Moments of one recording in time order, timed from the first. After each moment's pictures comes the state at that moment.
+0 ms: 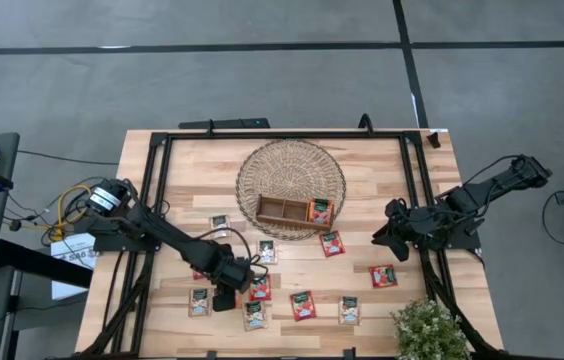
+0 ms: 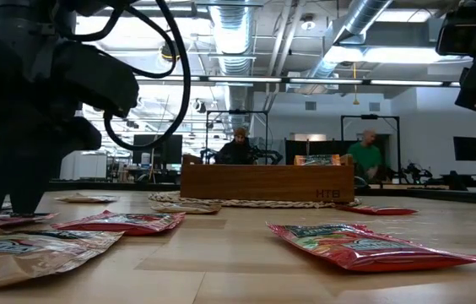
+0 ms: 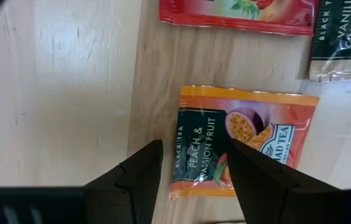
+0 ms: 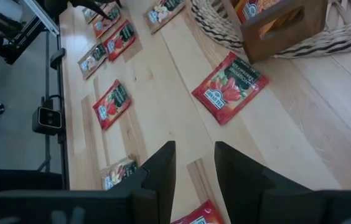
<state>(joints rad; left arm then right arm) -0.45 1.78 0.99 -0.57 0.09 -0.62 0.44 0.53 0.46 -0.66 0.16 0.88</state>
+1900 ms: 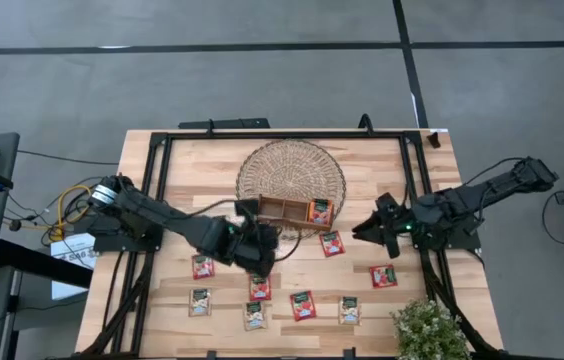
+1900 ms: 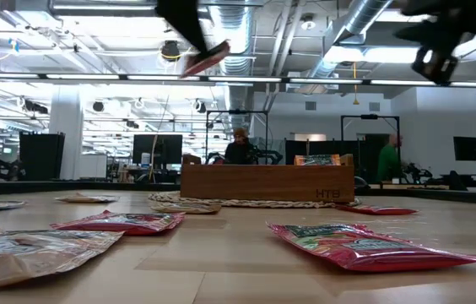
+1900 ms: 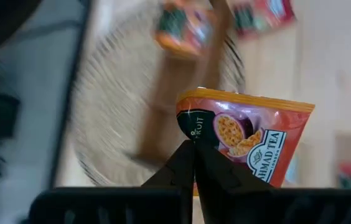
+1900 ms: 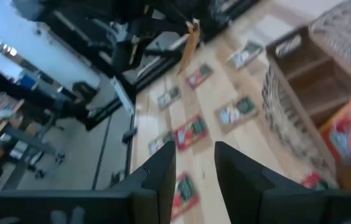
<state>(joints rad) -0.36 1.75 1.56 -0.97 -0.70 -0.24 0.34 0.66 0.46 -0.12 0.16 0.72</state>
